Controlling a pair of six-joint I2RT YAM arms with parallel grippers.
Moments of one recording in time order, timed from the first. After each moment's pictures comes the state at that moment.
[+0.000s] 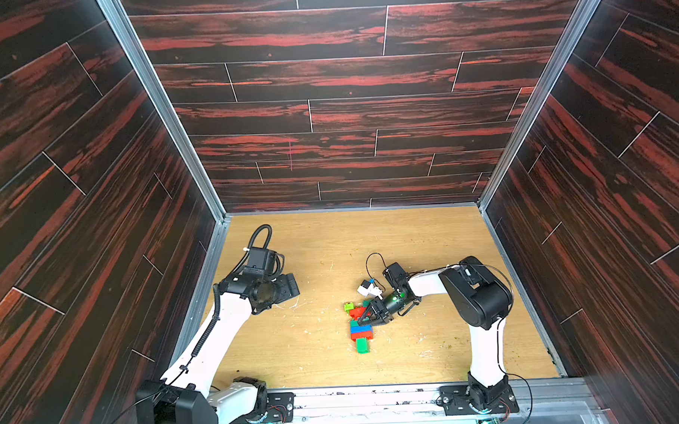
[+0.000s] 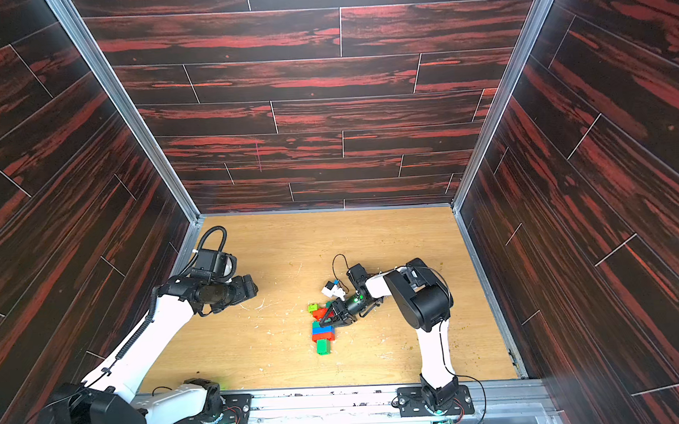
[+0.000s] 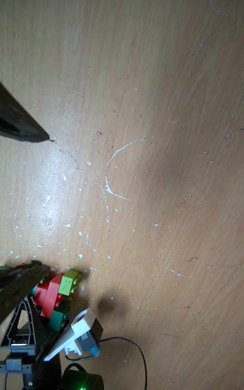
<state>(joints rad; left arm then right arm) -0.19 1.19 0.98 -0.88 0.09 -0.54 0.55 2.05 0.99 -0.34 -1.20 0.15</state>
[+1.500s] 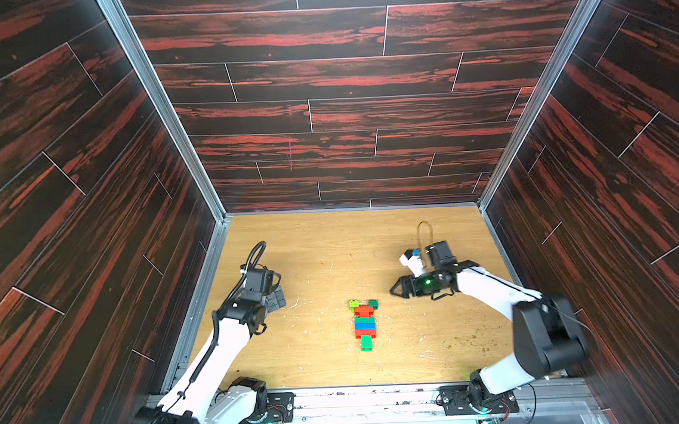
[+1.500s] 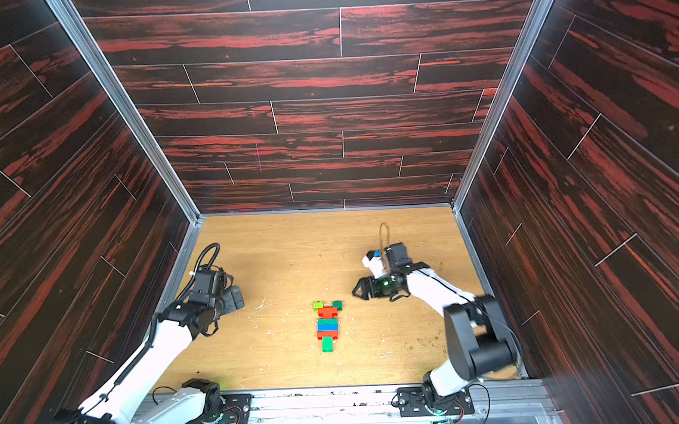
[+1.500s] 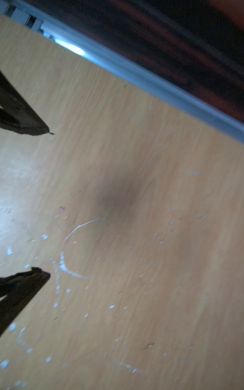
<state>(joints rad) -0.18 1.00 0.68 -0.60 -0.37 -0.44 0.28 1.51 0.90 -0.45 -0.54 0.09</state>
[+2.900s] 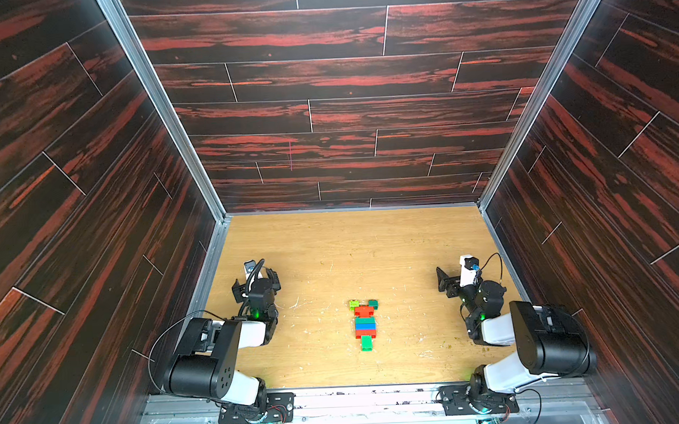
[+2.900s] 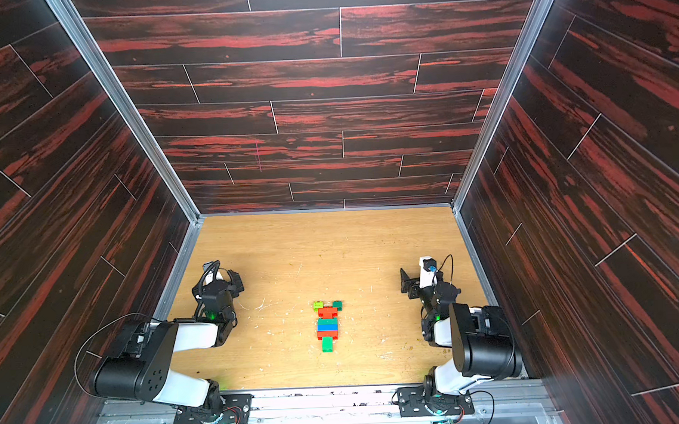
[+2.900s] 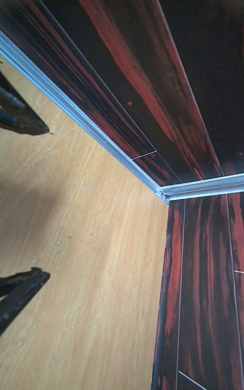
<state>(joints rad) -0.10 1.49 0.32 0.86 -0.57 -0.07 -0.08 1.54 0.20 1.18 -0.29 -0.02</state>
